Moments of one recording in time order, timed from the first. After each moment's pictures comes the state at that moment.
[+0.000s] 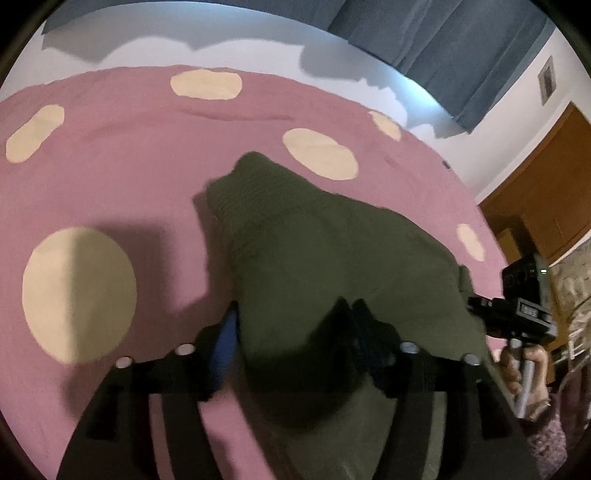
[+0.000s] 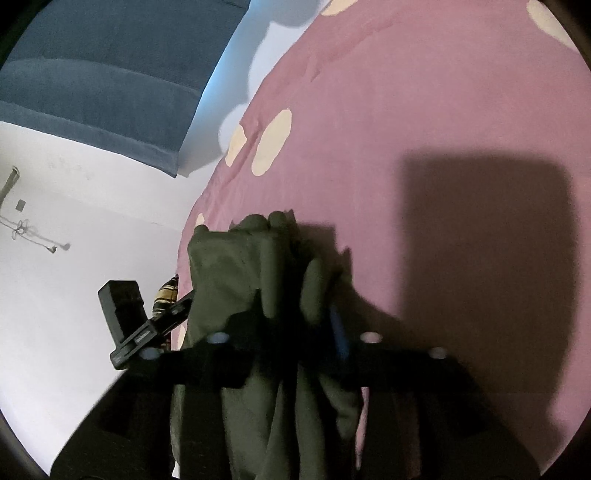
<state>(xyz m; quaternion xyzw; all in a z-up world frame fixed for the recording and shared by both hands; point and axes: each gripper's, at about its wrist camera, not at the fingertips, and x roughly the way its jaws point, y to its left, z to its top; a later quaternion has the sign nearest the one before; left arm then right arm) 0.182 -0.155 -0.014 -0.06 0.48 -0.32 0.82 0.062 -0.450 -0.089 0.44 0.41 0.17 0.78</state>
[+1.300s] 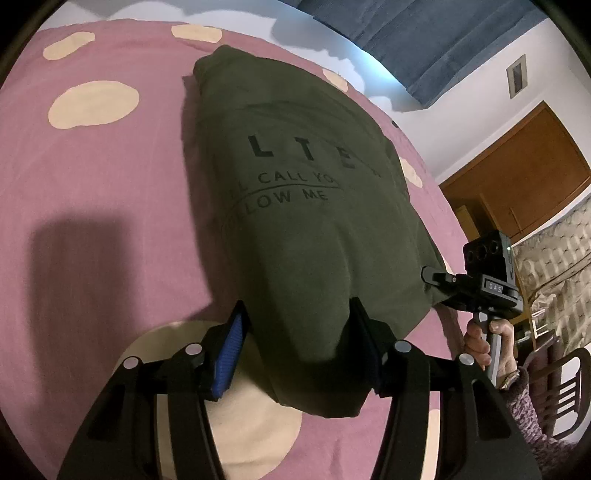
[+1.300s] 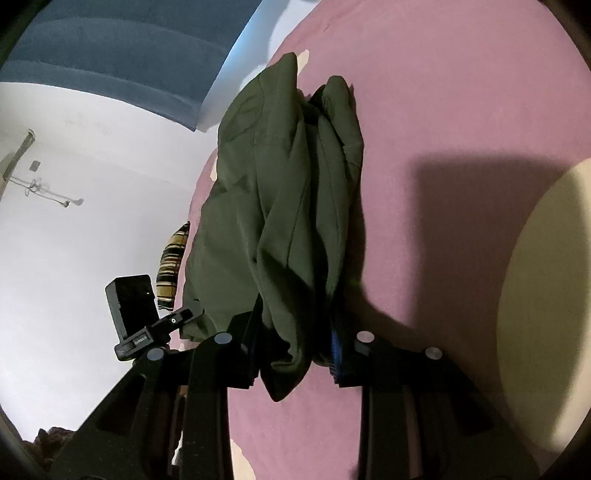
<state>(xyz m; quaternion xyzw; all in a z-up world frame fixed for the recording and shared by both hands) 0.032 -0.132 -0.030 -0.10 0.50 -0.38 0.77 -0.059 -0.410 -0.100 0.41 0.43 0.21 0.77</state>
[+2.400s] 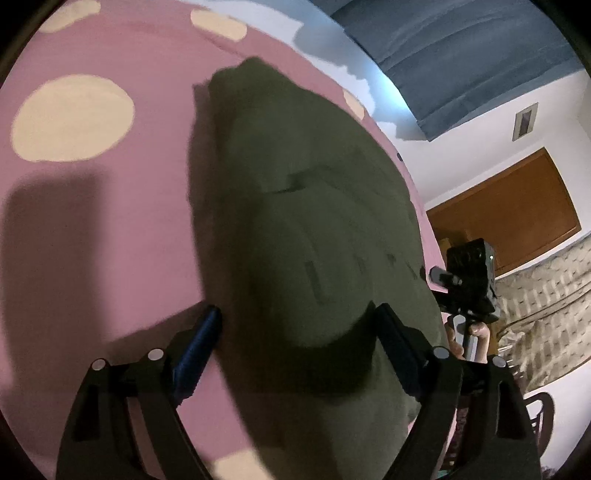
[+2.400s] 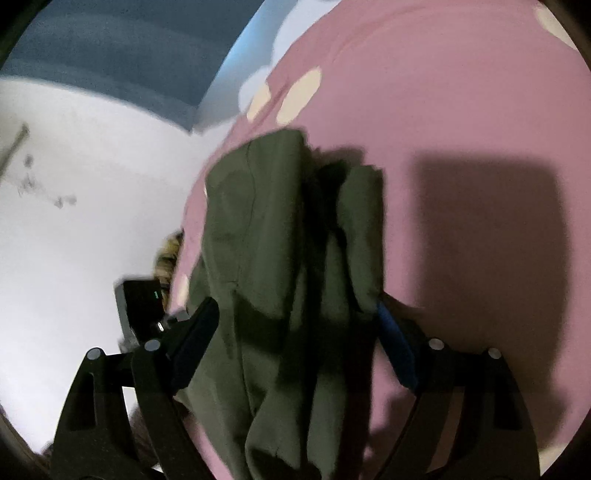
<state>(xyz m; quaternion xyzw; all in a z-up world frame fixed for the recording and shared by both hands) 0.122 -0.133 -0.046 -0.18 0.52 -0.39 0.74 0.042 -0.418 -0.085 0.36 0.46 0.23 0.78</state>
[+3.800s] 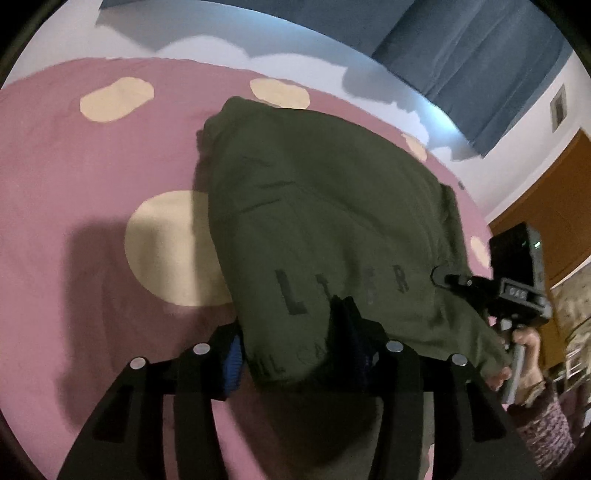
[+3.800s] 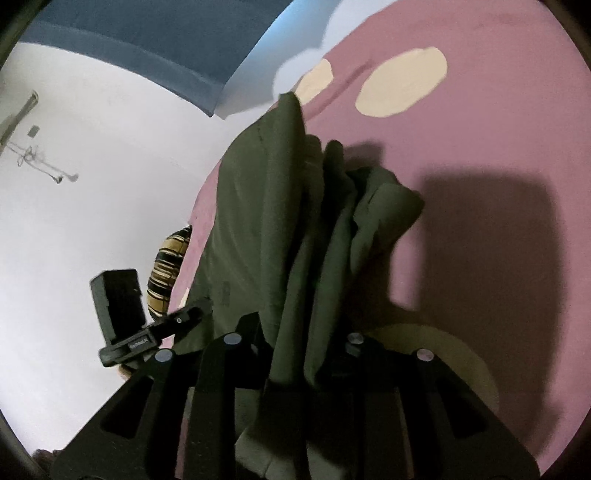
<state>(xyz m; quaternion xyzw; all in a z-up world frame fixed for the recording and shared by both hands) 0.172 -0.065 -0.016 -0.10 0.46 -0.29 0.83 0.143 -0.330 -0.089 0.35 0.44 0.26 0.79</state>
